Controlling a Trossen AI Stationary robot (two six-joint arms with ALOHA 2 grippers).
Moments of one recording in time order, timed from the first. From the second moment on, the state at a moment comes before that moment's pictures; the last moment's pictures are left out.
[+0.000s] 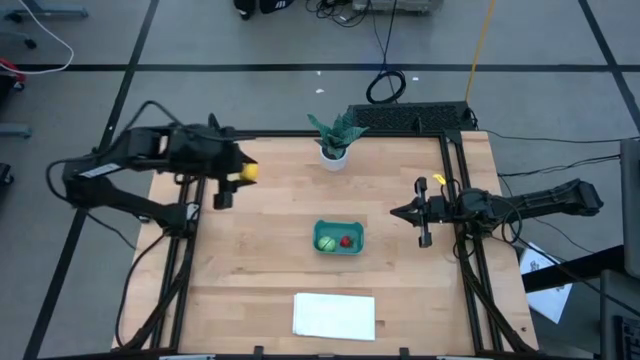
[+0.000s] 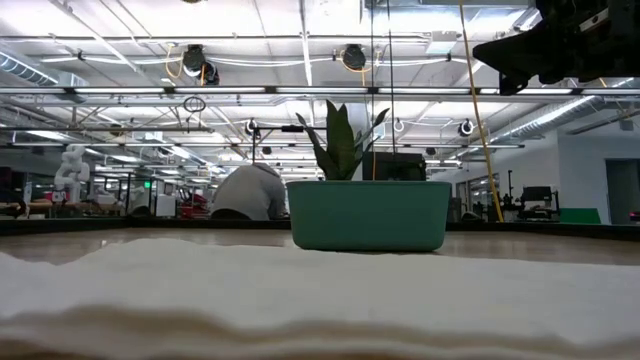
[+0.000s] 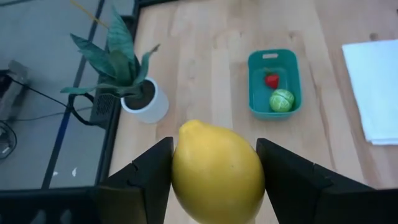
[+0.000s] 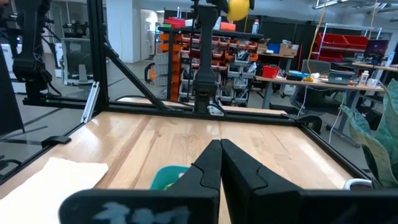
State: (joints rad) left arm 0.10 1.15 1.55 -1.15 -0.09 0.21; right arm 0.09 0.49 0.14 0.39 0.08 -0.07
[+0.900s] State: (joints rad) left arm 0.10 0.63 0.85 -0.43 -0.03 0.11; right arm 0.09 0.49 0.14 0.39 0.08 -0.07
